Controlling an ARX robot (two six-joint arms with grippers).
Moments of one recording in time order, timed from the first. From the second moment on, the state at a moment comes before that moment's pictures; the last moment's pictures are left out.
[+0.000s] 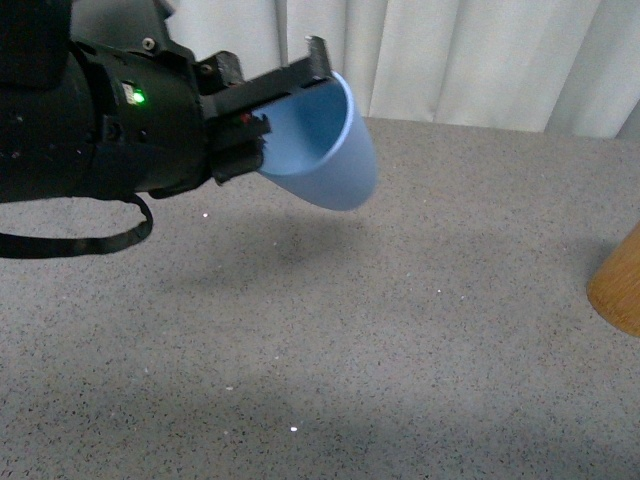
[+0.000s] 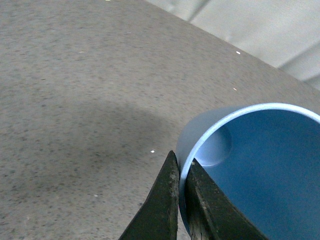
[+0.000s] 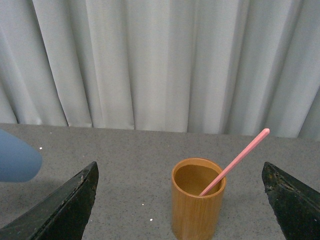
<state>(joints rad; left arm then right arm) -0.48 1.68 0.70 0.48 -0.09 -0.51 0.00 0.00 0.00 0.00 0.00 0.00</state>
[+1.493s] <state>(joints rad) -0.61 1.83 0.71 0.38 -0.29 -0.42 0.00 0.00 0.00 0.00 0.00 0.00</state>
